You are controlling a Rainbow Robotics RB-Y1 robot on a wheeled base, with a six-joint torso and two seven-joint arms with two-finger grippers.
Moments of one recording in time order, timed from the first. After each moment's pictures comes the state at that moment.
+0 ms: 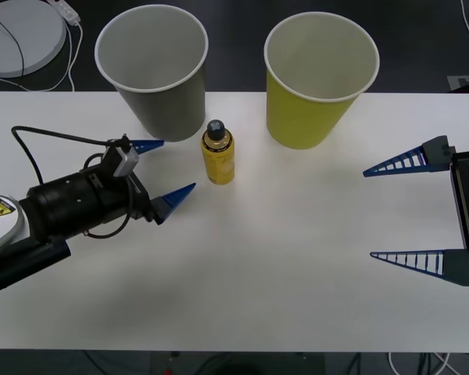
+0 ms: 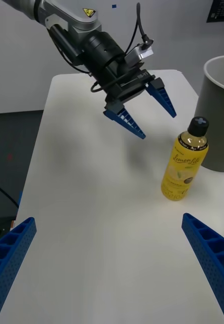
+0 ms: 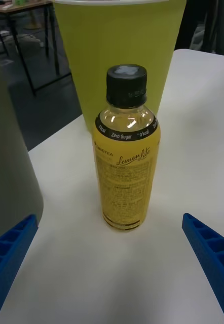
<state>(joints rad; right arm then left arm) 0.13 -1.36 0.00 -2.02 0.77 -0.97 0.13 -0.20 0.88 -0.46 -1.73 -1.17 -0.35 0.07</state>
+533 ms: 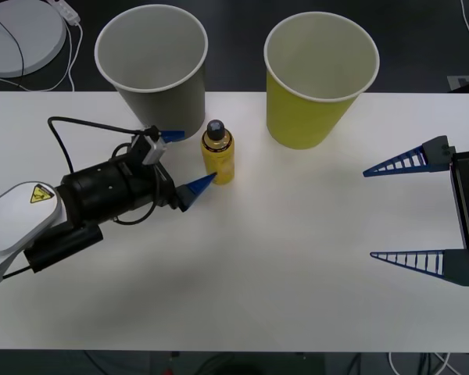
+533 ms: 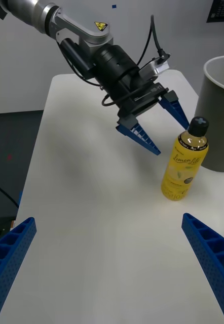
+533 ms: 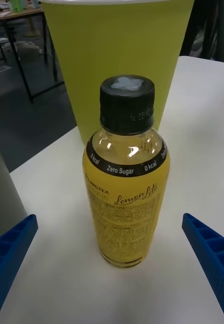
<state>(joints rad) 0.13 -1.36 0.00 -2.02 0.77 -0.97 0.13 -0.32 0.76 -0.52 -1.61 -1.23 -0.35 0.08</state>
